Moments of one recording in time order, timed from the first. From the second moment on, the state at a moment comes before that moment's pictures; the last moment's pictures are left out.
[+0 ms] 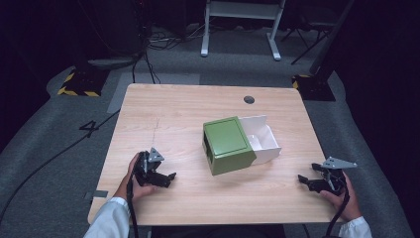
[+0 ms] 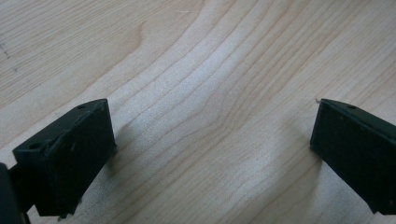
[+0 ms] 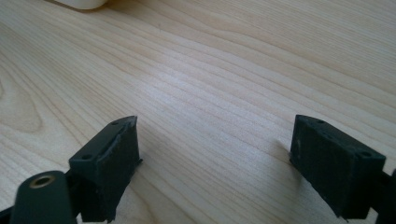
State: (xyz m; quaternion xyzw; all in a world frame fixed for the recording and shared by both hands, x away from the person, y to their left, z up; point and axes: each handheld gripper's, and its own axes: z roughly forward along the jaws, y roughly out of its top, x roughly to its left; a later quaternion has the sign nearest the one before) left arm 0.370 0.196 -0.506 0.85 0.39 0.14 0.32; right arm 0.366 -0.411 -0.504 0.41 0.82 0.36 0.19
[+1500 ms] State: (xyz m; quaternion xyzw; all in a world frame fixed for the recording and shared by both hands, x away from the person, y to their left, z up) left arm 0.370 0.198 -0.506 0.85 0.38 0.14 0.33; right arm 0.454 -0.344 -0.415 0.36 0.82 0.39 0.23
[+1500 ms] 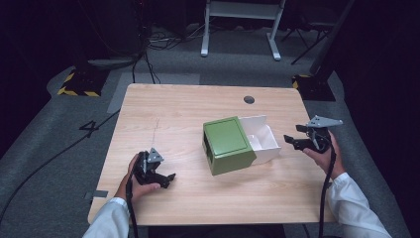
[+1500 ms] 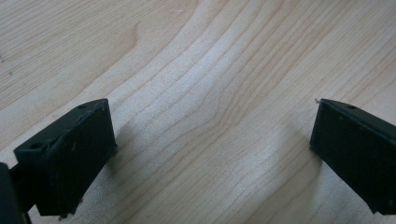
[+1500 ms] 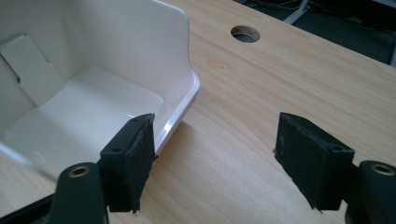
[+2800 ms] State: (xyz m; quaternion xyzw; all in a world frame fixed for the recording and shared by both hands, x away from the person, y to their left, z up) left arm 0.368 0.197 -0.506 0.85 0.38 0.14 0.33; right arm 0.491 -0.311 -0.466 0.36 0.85 0.36 0.10
